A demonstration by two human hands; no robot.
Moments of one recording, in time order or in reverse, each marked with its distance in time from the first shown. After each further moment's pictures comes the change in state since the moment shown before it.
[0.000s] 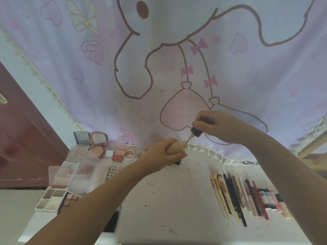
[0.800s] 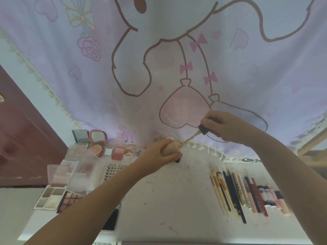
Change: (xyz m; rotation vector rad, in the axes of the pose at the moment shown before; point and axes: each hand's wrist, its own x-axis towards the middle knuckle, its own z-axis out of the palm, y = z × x) left_hand -0.004 -0.015 0.003 0.022 0.051 -0.031; right_hand -0.004 0.023 0.001 0.158 0.050 0.153
